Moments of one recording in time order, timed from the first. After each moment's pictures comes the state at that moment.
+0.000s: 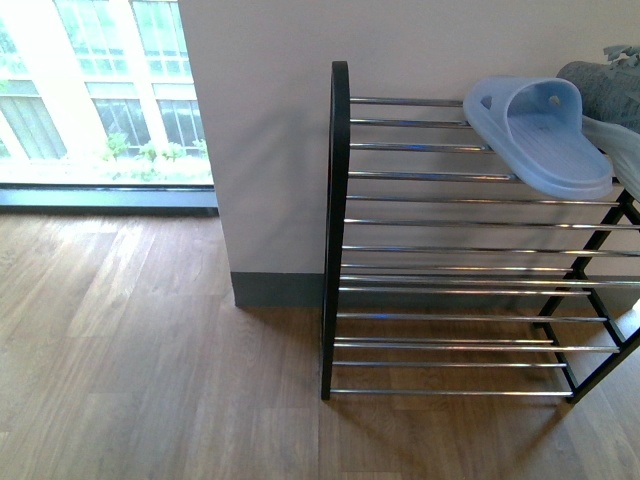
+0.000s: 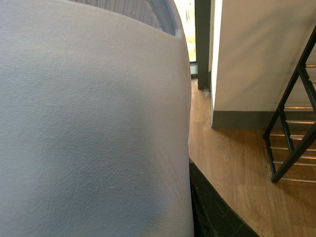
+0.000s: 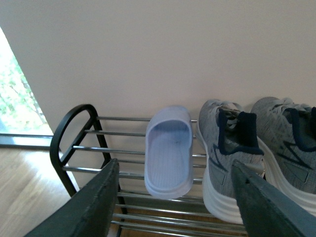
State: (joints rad) left arm -0.46 0.70 0.18 0.12 -0.57 -0.07; right arm -0.28 0.89 0.34 0.54 -0.27 0.03
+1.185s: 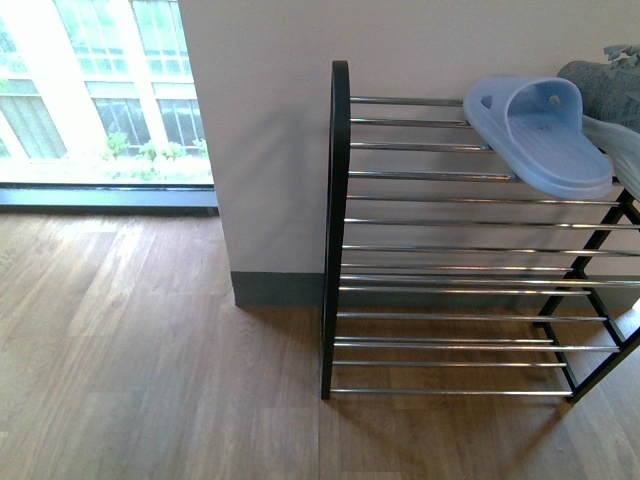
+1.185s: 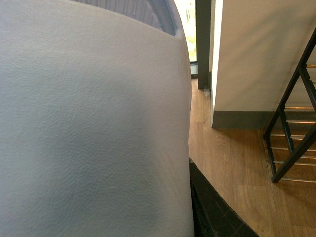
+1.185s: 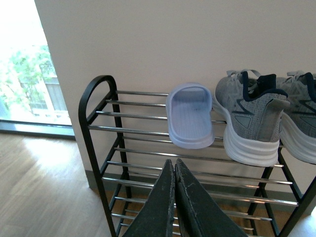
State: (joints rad) left arm -0.46 0.70 0.18 0.12 -0.57 -0.07; right arm 0.00 0.32 0.02 0.33 0.00 0.00
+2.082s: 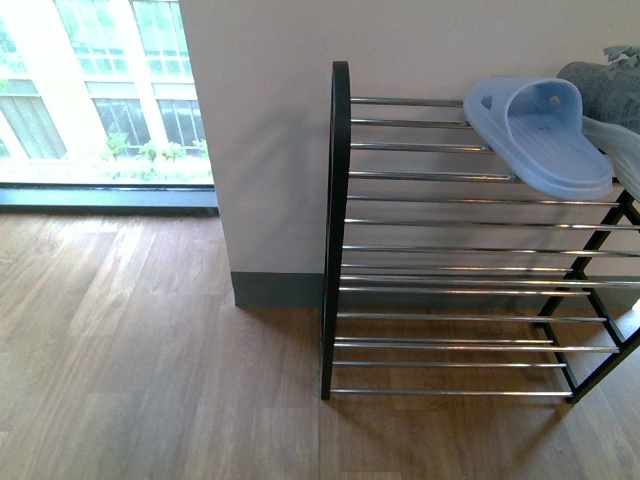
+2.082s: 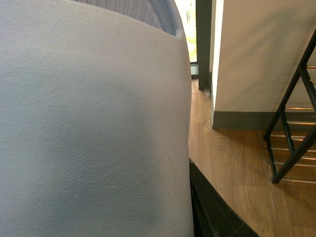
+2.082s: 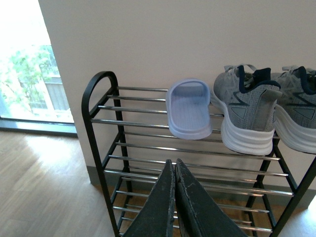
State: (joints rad) left arm -0.46 0.70 0.18 0.12 -0.57 -0.07; right arm 0.00 0.01 0.02 0.00 0.00 0.00
